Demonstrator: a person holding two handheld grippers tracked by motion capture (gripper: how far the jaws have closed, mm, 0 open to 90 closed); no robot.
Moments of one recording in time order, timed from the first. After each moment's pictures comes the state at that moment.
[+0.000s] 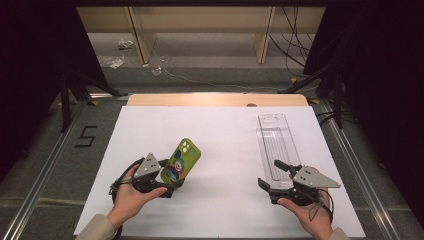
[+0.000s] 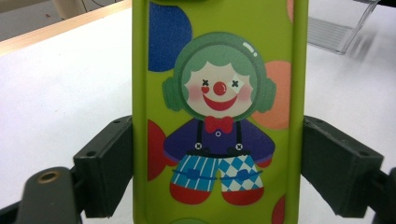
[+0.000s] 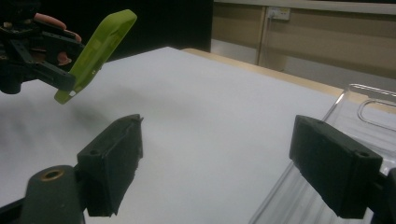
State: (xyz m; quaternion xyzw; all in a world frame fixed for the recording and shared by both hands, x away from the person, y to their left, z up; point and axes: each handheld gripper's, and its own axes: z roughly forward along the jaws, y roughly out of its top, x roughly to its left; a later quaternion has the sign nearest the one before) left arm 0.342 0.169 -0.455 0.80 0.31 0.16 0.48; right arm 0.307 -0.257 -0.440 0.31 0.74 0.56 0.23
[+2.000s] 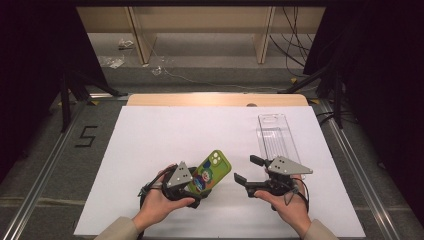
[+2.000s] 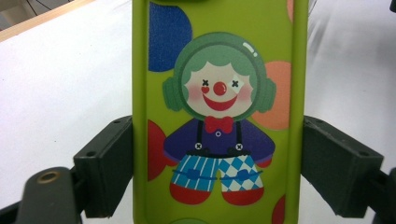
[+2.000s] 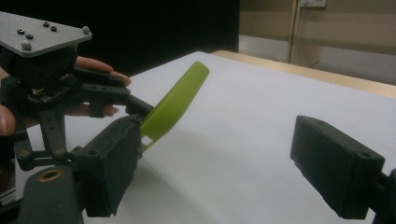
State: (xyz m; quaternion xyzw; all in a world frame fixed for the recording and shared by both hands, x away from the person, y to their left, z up) left arm 0.333 0.098 -0.467 0.84 0.24 0.14 0.47; right arm 0.327 -0.202 -0.431 0.31 0.74 0.57 0.16
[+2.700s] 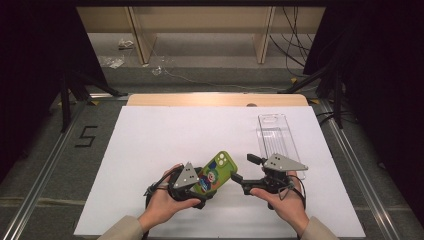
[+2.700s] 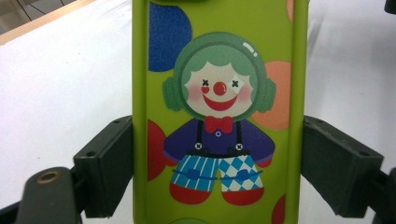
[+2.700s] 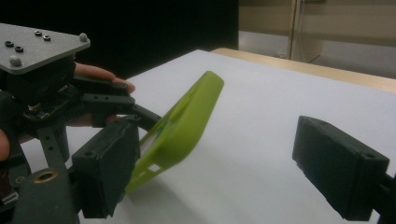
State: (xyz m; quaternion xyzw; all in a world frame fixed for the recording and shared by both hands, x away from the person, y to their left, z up) left arm 0.333 0.083 -0.468 0.84 0.23 0.15 0.47; right arm 0.332 -0.193 -0.429 0.32 0.74 0.57 0.15
